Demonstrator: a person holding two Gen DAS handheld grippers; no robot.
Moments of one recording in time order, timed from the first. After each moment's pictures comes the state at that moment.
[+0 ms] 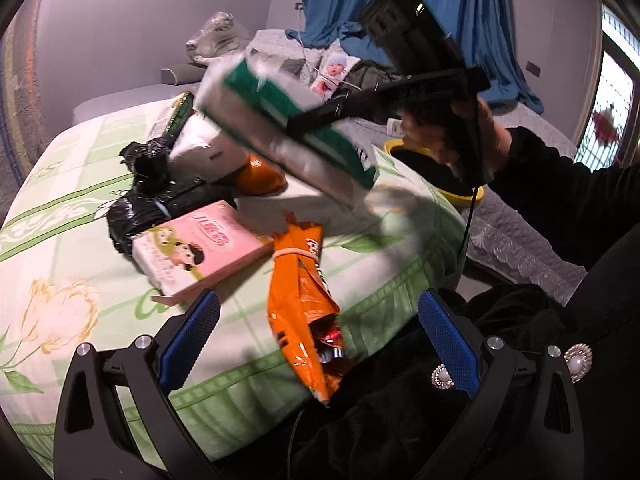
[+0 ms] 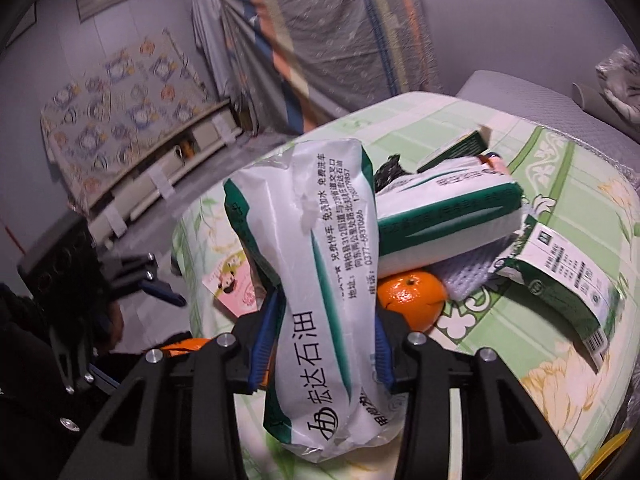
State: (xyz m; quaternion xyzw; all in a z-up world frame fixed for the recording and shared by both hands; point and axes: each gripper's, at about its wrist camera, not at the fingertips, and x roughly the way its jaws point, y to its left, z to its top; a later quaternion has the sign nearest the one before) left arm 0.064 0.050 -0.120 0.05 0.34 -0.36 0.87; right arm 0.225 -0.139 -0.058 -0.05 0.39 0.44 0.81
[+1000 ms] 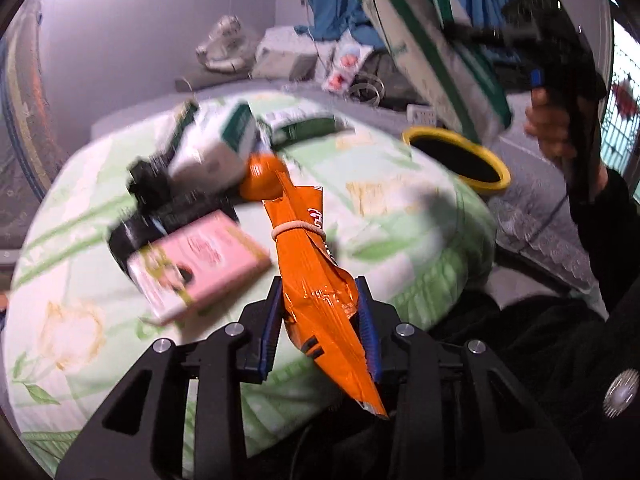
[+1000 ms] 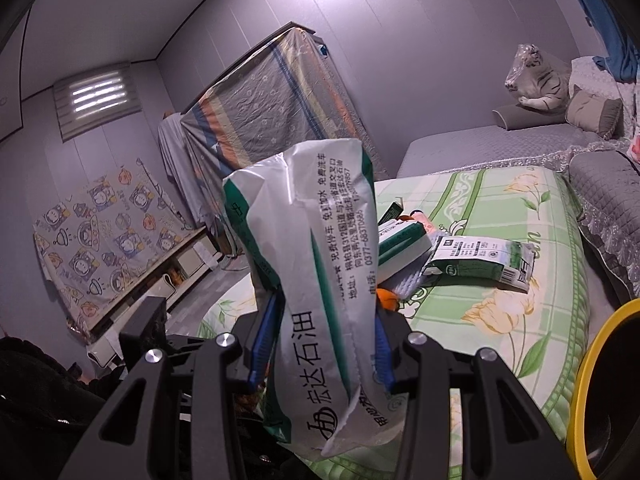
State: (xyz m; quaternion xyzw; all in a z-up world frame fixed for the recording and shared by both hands) left arm 0.071 0.015 -0.120 0.10 0.32 -0.31 0.89; right arm 0.118 -0.255 -0.009 0.12 0.26 0.36 0.89
